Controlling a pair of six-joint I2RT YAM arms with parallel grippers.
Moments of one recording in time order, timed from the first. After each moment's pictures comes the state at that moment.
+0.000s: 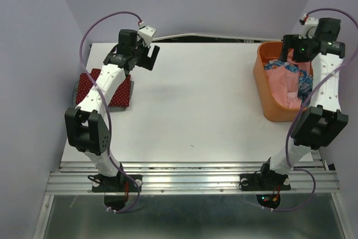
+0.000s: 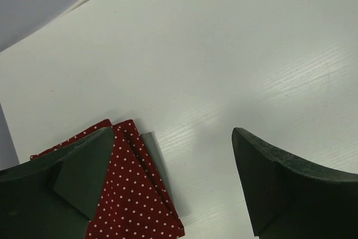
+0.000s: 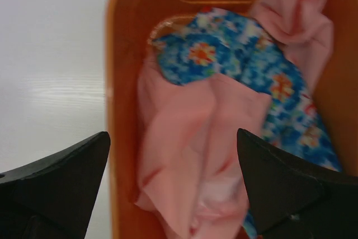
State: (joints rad) left arm -0.24 1.66 1.57 -0.47 0.05 0.25; right arm -0.24 1.74 1.88 -0.87 -0.26 -0.19
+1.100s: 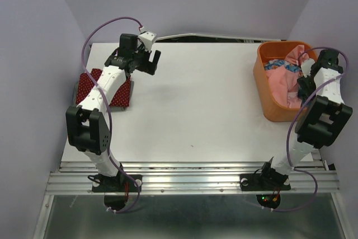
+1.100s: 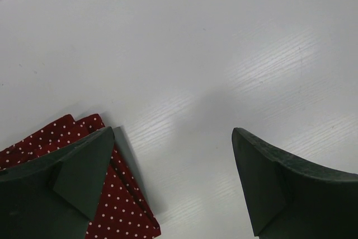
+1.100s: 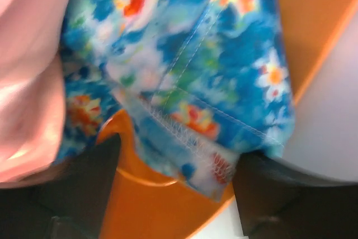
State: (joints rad) left arm -0.24 1.67 1.51 -0.47 0.14 0.19; right arm -0.50 1.79 1.54 -0.82 0.28 -0.87
